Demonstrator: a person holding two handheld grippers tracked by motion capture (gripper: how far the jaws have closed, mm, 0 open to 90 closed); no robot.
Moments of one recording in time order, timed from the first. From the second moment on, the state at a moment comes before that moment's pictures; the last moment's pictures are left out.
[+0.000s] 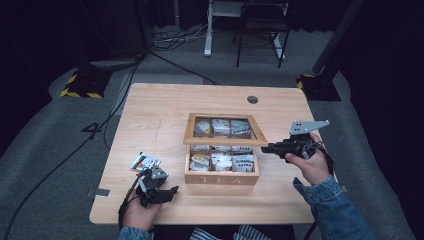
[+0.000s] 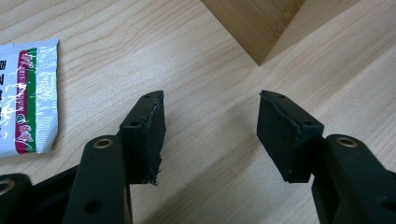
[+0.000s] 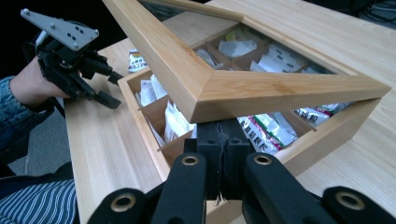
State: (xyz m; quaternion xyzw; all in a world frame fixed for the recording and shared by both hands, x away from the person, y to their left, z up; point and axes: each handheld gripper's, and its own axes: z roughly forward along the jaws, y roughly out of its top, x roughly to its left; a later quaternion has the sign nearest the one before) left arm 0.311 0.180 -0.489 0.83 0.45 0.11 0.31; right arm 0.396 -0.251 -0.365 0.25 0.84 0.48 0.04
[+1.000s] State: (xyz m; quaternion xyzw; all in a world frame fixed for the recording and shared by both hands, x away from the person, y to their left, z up) left arm 0.310 0.184 -0.490 0.83 0.45 0.10 0.32; right arm 0.378 -0.238 -0.371 0.23 0.89 0.40 0.04
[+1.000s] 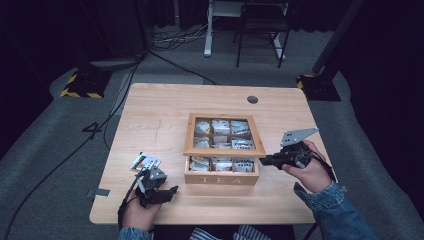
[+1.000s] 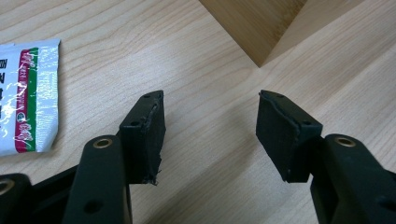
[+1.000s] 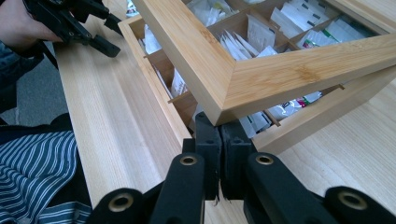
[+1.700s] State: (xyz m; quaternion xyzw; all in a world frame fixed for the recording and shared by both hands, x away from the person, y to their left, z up) left arm 0.310 0.185 -0.491 0.83 0.45 0.11 0.32; right arm 0.379 -0.228 -0.384 0.23 0.92 0.31 0.02
